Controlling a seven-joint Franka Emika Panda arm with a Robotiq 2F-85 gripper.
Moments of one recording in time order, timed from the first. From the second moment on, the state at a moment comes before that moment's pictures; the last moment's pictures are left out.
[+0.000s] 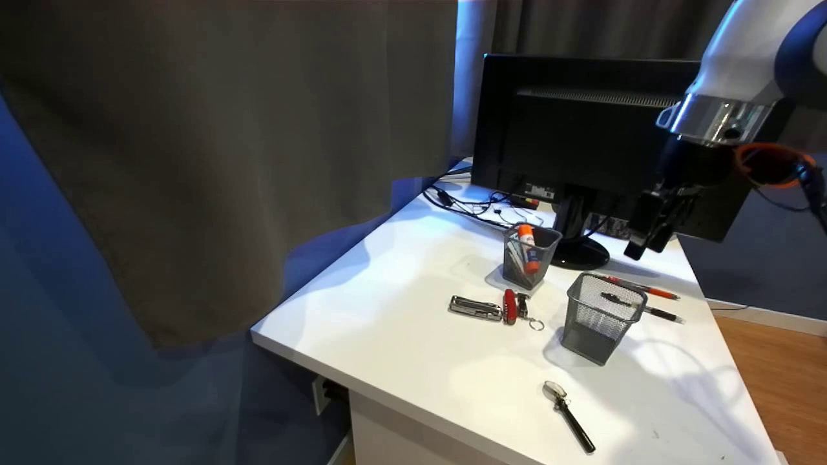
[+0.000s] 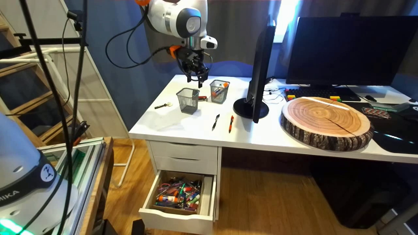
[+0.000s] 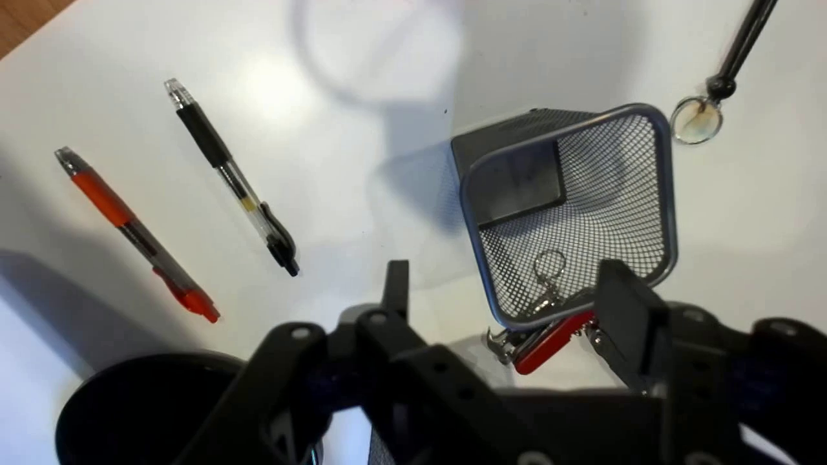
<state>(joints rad) 0.47 0.43 0.25 -1.98 -0.02 2.48 0.12</state>
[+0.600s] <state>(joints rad) 0.44 0.17 0.31 -2.04 -0.02 2.26 -0.02</state>
